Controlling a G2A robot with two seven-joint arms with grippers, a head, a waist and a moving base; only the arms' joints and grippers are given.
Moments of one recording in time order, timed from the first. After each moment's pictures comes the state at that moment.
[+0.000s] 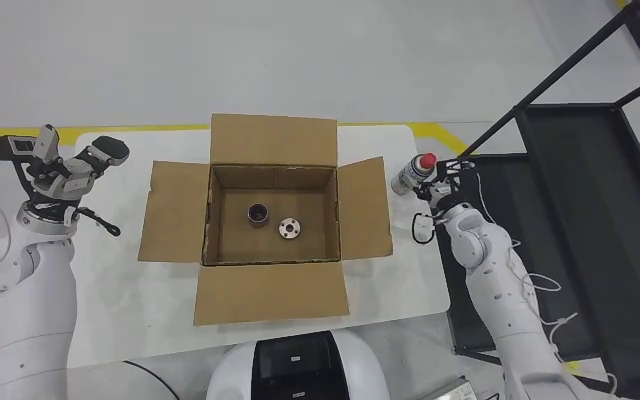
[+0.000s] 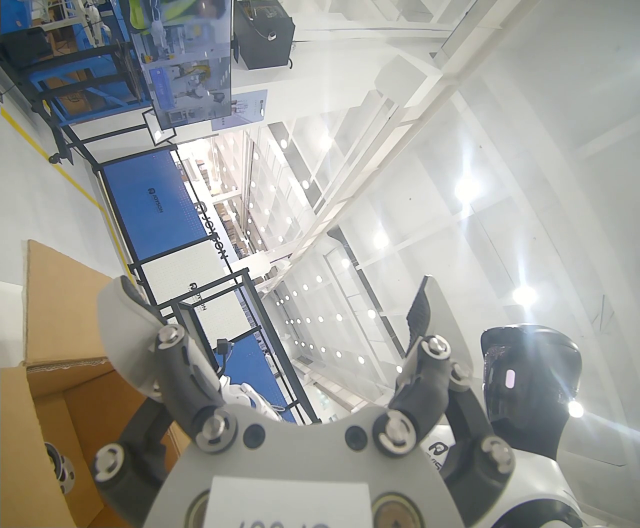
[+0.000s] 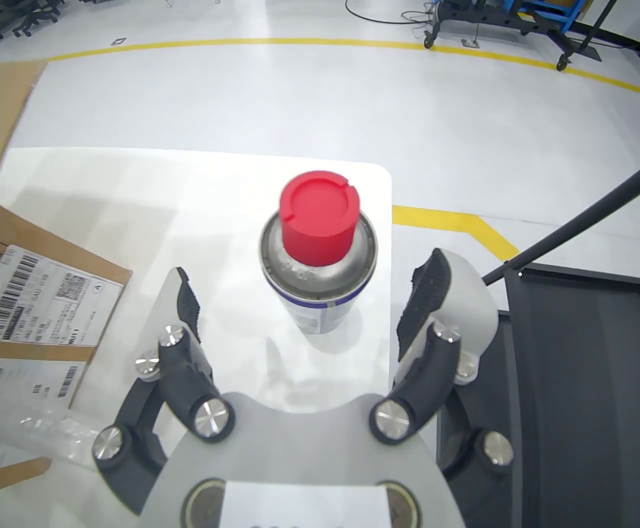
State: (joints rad) left arm 1.15 -1.11 -1.70 -1.29 -0.78 -0.48 -1.01; right arm -1.26 -1.19 1.54 -1.20 -1.12 -0.29 0.04
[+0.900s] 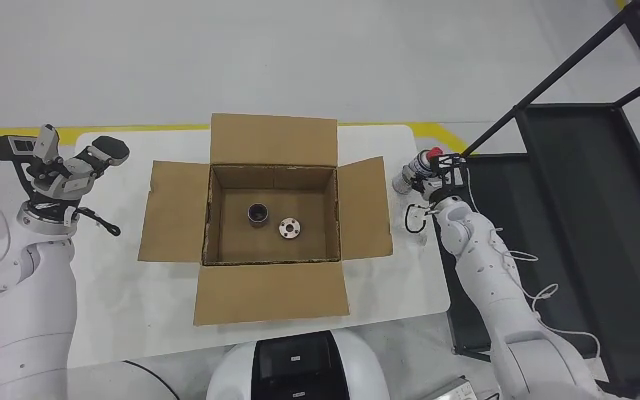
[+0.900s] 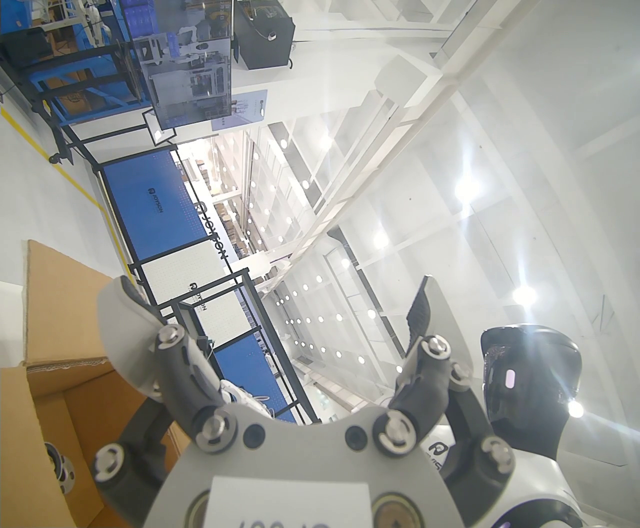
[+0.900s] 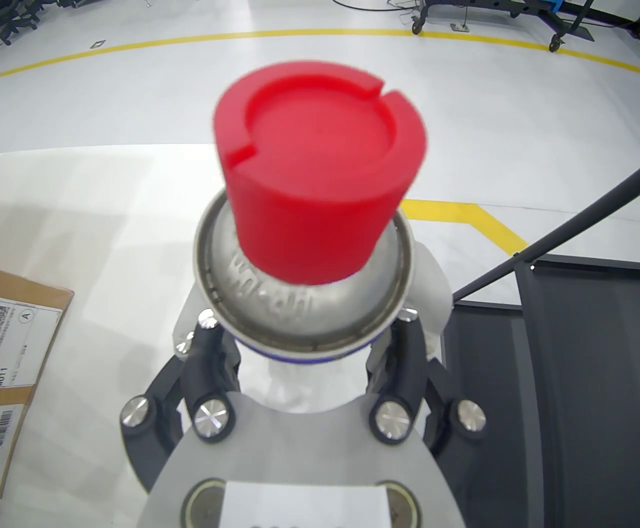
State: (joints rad) left arm 1.15 -1.11 -1.70 -1.29 -0.78 -0.48 -1.01; right arm -1.04 -1.21 1.43 -0.82 -1.14 -0.31 -0.13
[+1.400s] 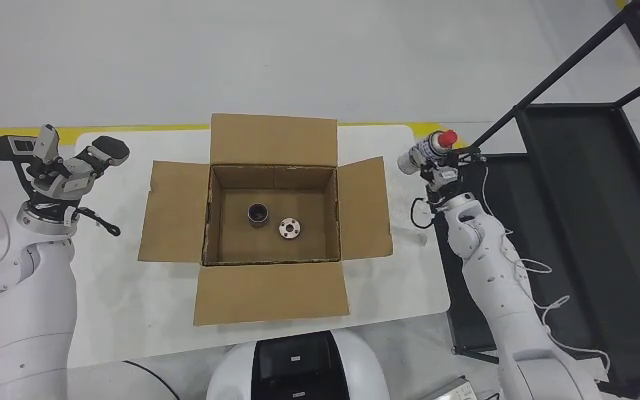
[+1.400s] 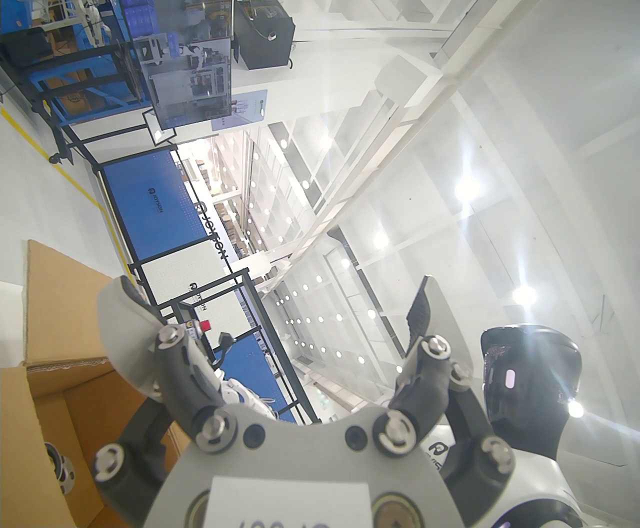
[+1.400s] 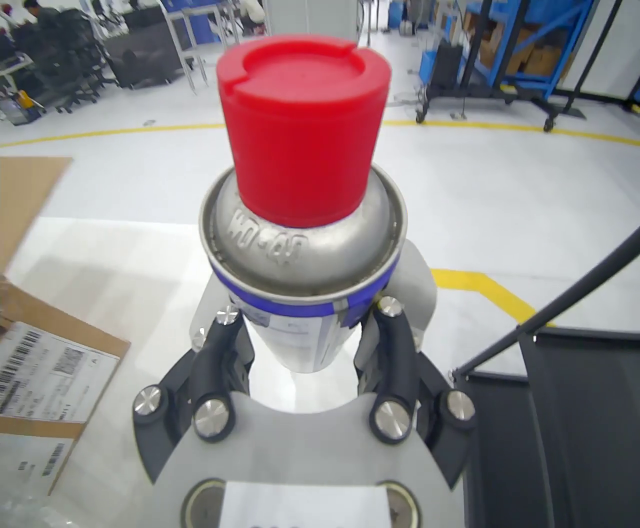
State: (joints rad) left arm 1.15 -1.11 -1.70 -1.29 -0.78 -0.48 -1.01; right arm -1.20 -1.19 1.52 -1.14 -1.14 -0.38 -0.30
